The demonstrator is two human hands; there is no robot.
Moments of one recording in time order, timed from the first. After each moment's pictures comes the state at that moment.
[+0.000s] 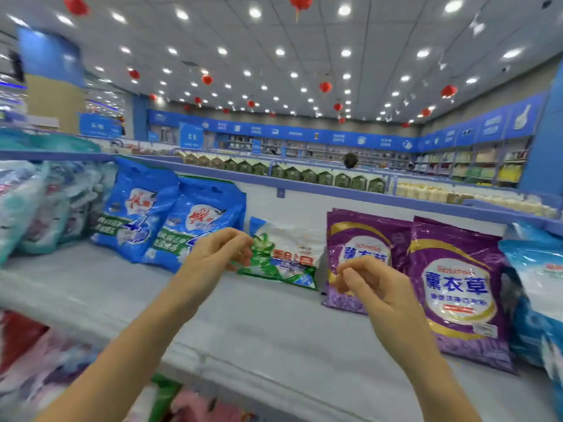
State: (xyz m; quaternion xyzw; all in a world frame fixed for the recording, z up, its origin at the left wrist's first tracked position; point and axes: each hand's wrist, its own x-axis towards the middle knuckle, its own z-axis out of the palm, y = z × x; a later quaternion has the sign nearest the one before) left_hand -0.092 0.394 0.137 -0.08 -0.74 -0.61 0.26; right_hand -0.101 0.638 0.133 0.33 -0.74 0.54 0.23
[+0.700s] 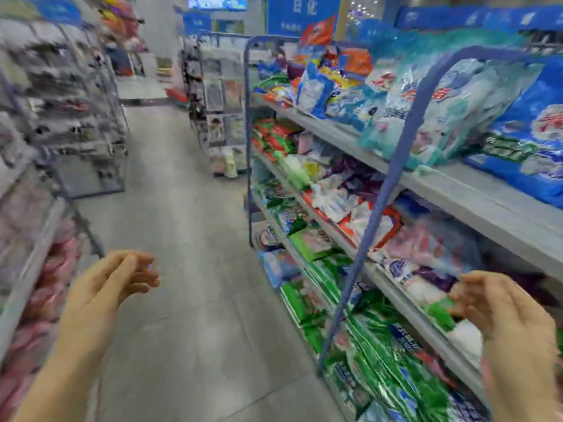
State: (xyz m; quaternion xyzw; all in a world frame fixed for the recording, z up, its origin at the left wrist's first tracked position) left_hand 0.428 0.002 -0.020 0.38 -0.59 -0.47 0.54; right_hand 0.093 0.222 -0.008 0.31 -0.62 0.72 -0.04
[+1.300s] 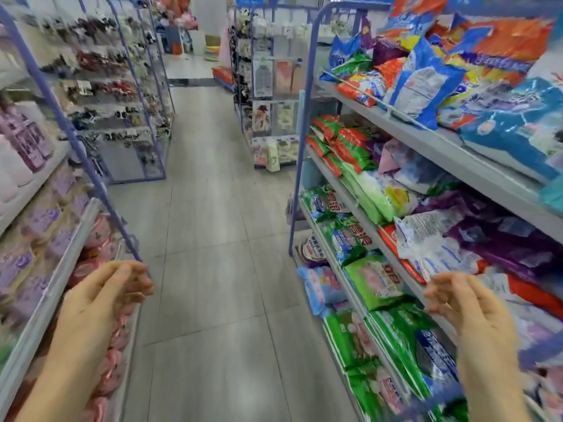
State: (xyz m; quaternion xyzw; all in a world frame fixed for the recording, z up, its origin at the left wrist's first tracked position) left_hand 0.454 -0.252 -0.069 0.49 -0.53 -0.42 0.55; right_hand 0.081 -0.099 -0.049 0.33 -0.63 0.68 -0.19
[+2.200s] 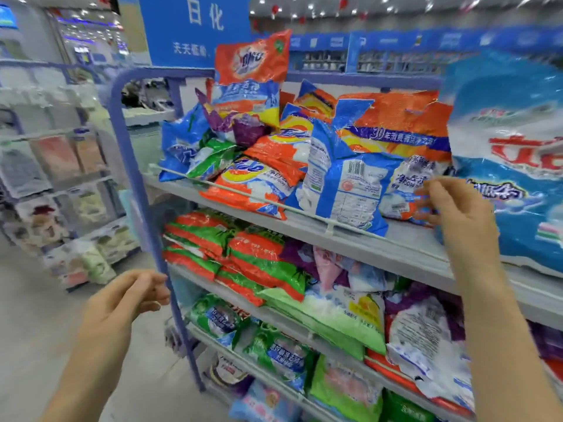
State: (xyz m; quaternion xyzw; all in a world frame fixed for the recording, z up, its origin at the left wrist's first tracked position) left_hand 0.122 -0.759 -0.010 0.17 -0.69 -0.60 0.38; right_hand -0.112 -0.434 0.078 0.22 -0.69 0.66 0.20
